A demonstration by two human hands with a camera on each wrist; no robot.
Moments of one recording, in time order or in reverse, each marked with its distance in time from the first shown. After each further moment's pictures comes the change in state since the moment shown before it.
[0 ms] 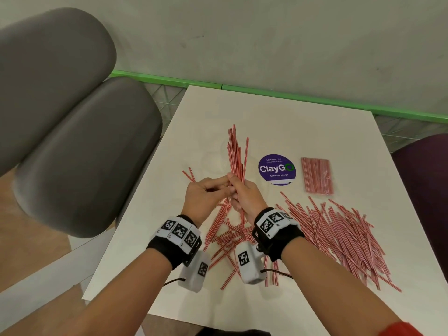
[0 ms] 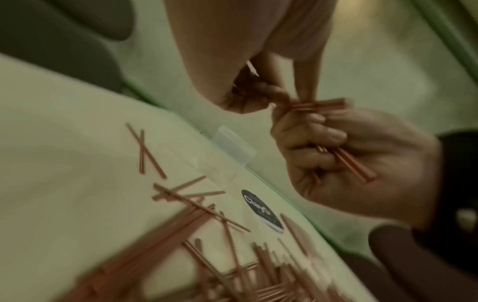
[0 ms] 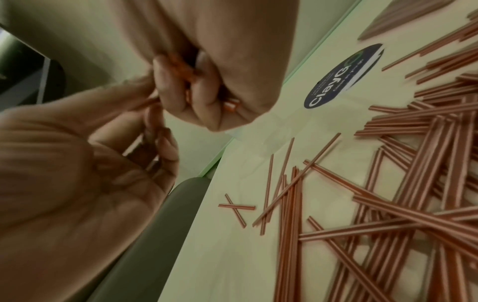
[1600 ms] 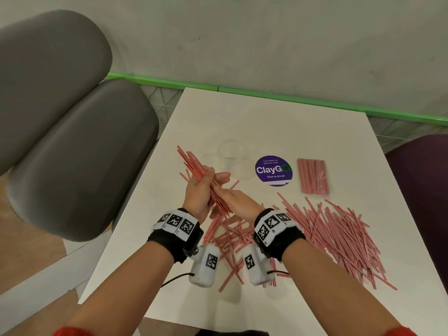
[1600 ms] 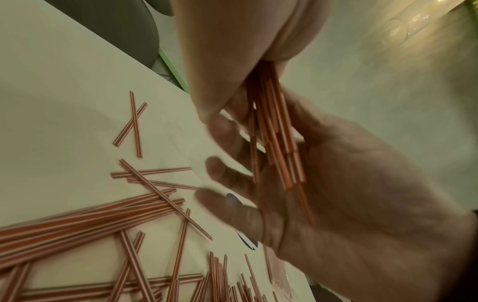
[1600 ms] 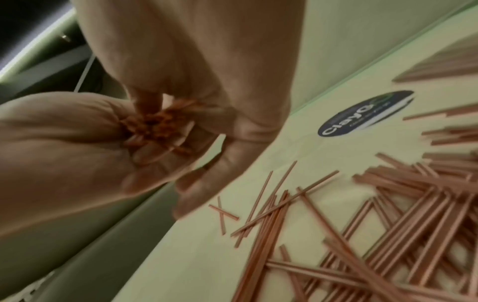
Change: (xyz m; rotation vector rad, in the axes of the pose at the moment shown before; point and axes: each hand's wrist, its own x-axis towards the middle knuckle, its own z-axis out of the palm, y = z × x) left_hand 0.011 0.015 0.009 -0.356 0.061 -0.249; right_hand -0.010 -0.008 0.000 -0.393 -0.323 0.117
